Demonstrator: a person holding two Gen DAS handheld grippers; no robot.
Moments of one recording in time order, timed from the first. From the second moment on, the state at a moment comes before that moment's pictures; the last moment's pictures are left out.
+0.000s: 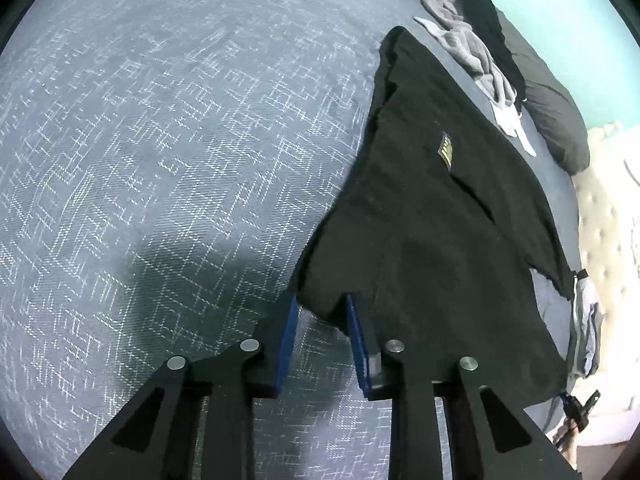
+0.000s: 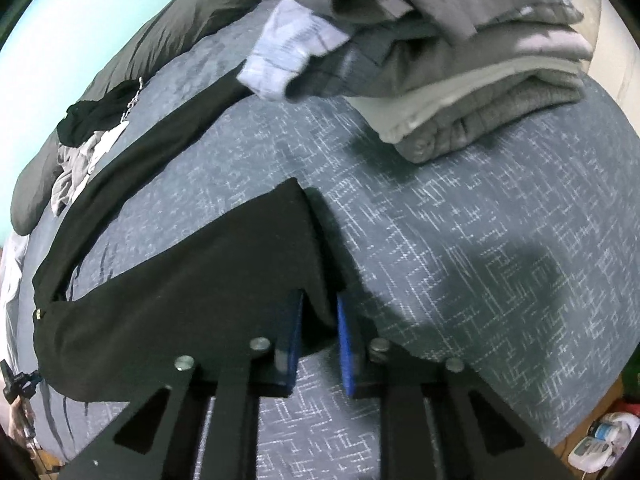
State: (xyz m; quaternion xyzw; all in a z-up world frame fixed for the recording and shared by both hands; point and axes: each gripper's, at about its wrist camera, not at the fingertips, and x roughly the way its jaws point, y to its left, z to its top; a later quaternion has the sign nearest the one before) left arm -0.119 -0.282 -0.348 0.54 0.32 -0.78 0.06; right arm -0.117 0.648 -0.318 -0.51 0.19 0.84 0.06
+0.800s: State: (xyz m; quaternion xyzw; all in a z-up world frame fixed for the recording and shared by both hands) left arm -0.120 -0.287 -0.348 0.54 0.32 -0.77 0.06; right arm -0.137 0.627 -0.286 -0.48 0.14 0.87 0.02
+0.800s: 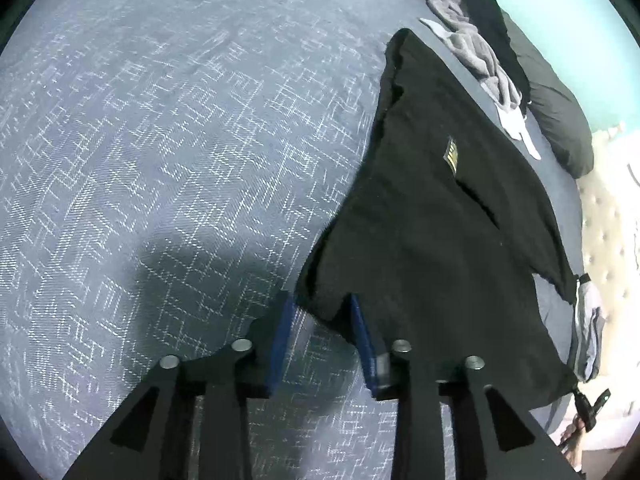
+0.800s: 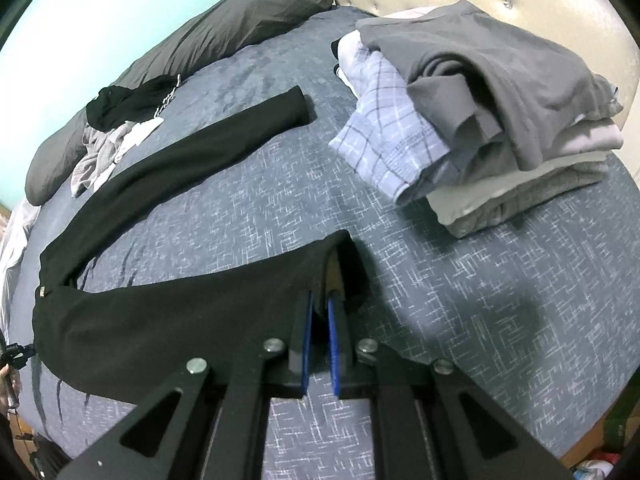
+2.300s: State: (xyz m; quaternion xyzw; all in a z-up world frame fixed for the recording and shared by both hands) left arm -0.232 -0.281 -0.230 0.50 0.30 -0.81 0.03; right arm -0.270 0.609 -0.176 -0.40 0.13 0.91 0.00
